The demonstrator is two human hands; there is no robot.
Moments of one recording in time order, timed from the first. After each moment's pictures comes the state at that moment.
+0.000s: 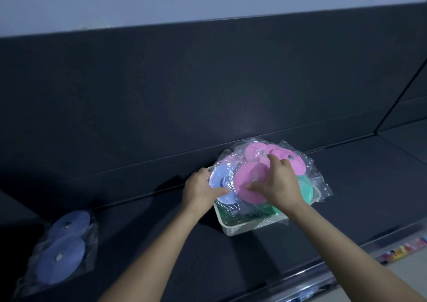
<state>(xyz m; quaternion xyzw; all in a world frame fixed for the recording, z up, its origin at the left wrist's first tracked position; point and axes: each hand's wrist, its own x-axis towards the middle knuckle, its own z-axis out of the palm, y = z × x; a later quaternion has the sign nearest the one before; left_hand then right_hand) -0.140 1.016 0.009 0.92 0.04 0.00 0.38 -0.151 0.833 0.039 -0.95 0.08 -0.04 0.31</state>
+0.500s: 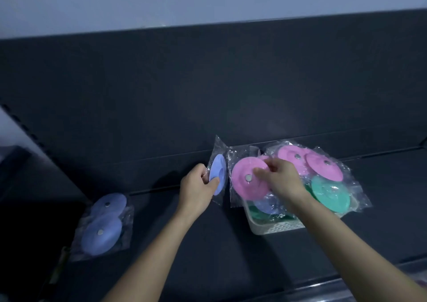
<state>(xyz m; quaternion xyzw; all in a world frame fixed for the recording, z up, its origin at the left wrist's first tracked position) -0.170 1.085 0.020 0.86 0.07 0.11 0.49 -0.141 0.895 0.041 -0.81 0.07 0.02 0.58</state>
